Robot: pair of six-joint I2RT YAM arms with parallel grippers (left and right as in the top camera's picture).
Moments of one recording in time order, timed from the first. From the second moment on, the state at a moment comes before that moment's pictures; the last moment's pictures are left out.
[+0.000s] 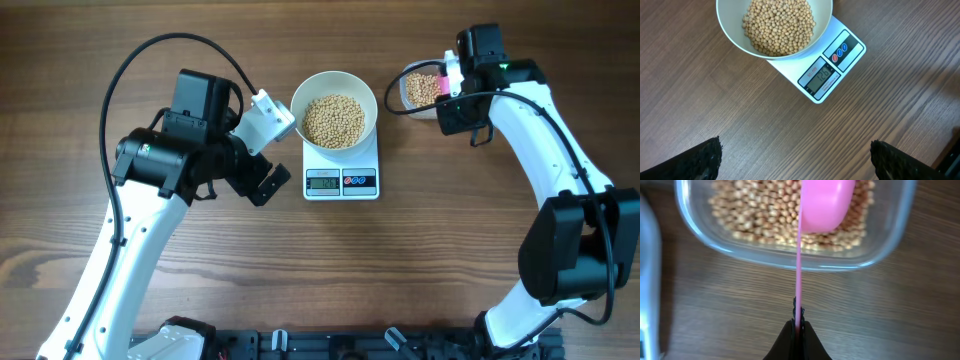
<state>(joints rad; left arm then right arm) -0.28 1.34 1.33 -1.07 0.28 0.51 0.11 1.85 1.48 -0.92 0.08 -0.11</state>
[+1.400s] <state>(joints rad) -0.28 1.34 1.33 -1.07 0.28 0.51 -0.10 1.85 1.48 -0.97 -0.50 0.13</state>
